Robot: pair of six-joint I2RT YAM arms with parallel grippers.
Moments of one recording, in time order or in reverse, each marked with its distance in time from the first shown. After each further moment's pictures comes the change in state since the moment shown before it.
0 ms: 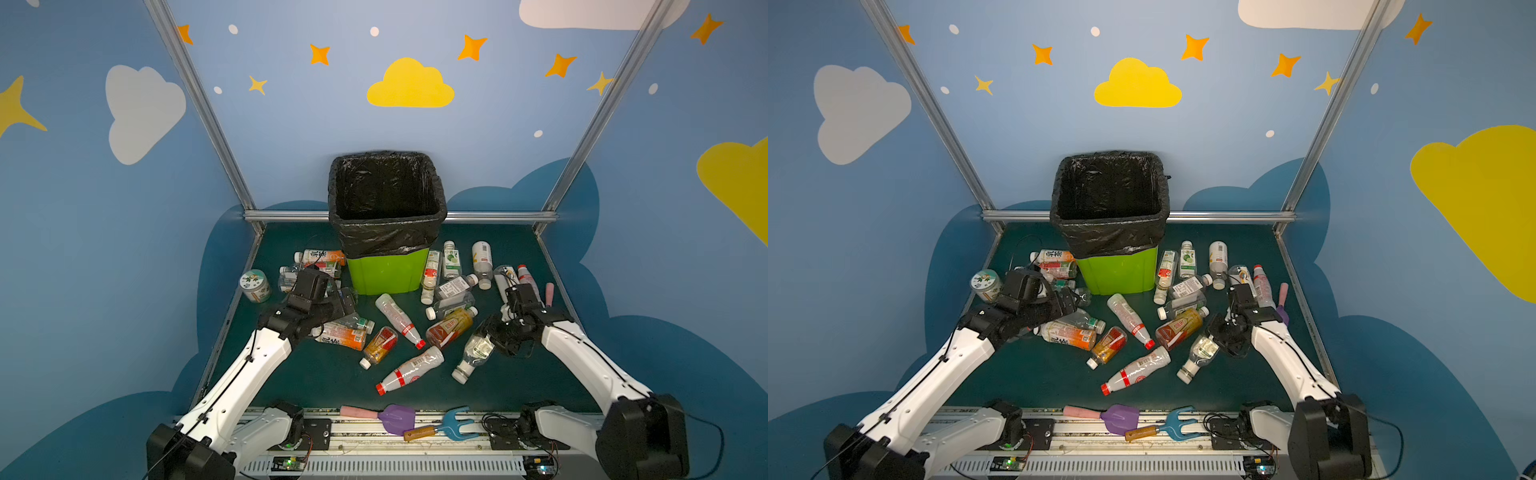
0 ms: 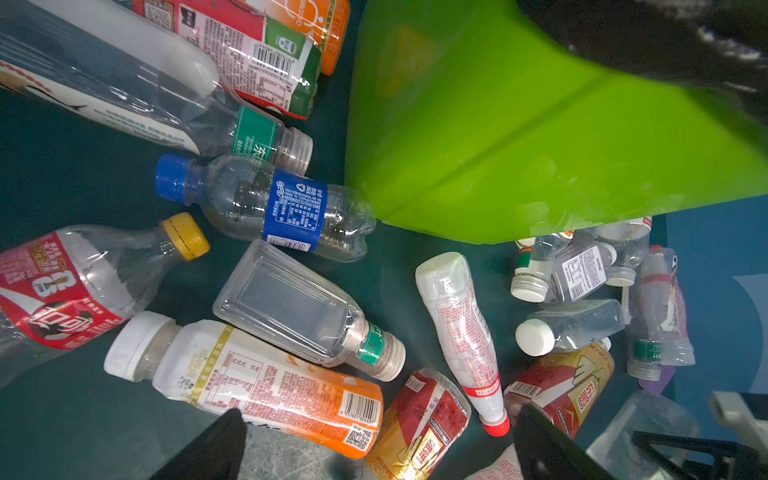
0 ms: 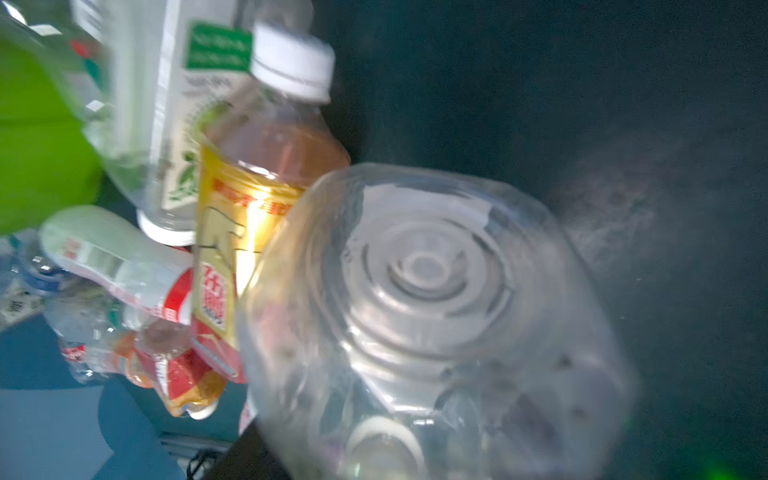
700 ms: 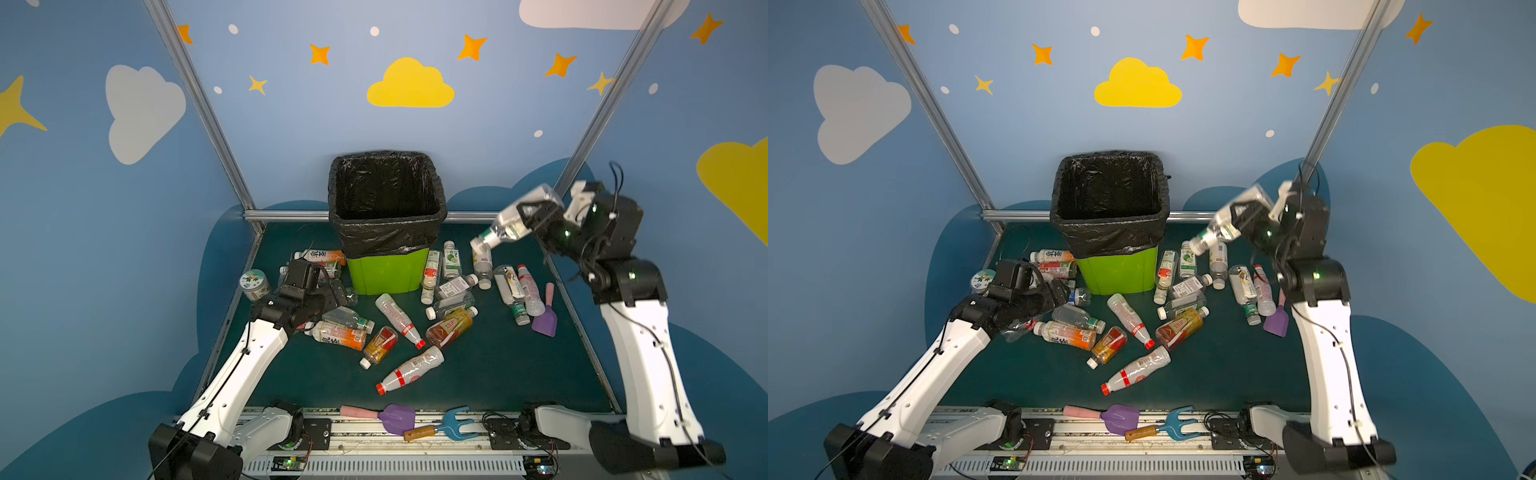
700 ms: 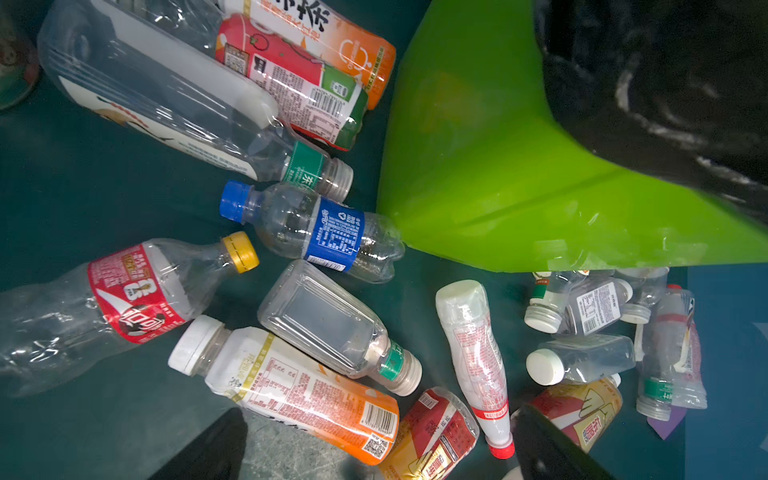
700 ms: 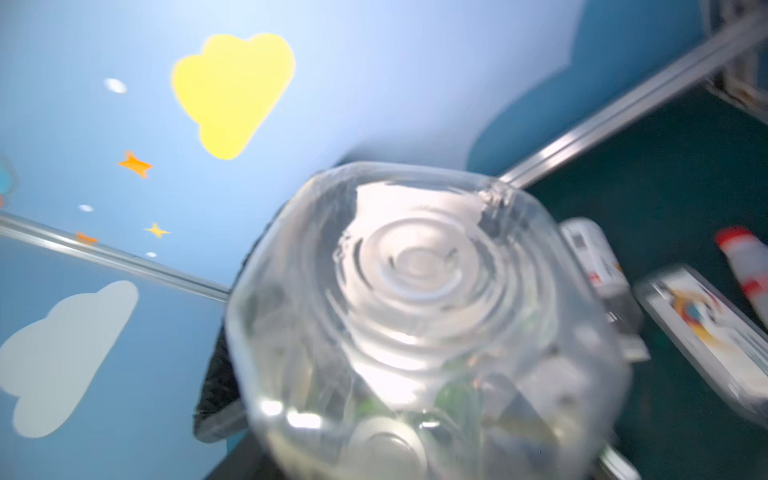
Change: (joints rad) left arm 0.090 0.039 0.103 -0.105 -0.011 0.003; right arm 0.000 0.222 1.083 0.145 0.079 -0.015
